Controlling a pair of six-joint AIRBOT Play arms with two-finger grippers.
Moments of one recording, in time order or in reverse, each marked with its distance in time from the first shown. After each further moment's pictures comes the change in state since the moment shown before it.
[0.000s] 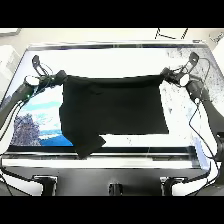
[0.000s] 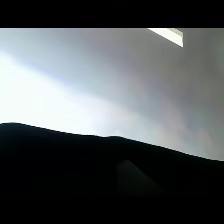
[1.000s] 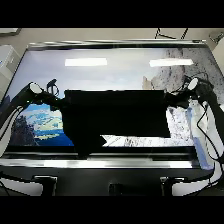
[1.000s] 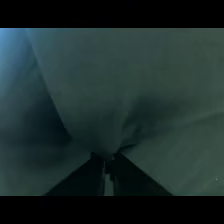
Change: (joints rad) left arm 0.015 0.071 -0.153 0.301 -0.616 -0.158; right arm -0.090 0.031 -0.083 -0.041 0.695 -0.161
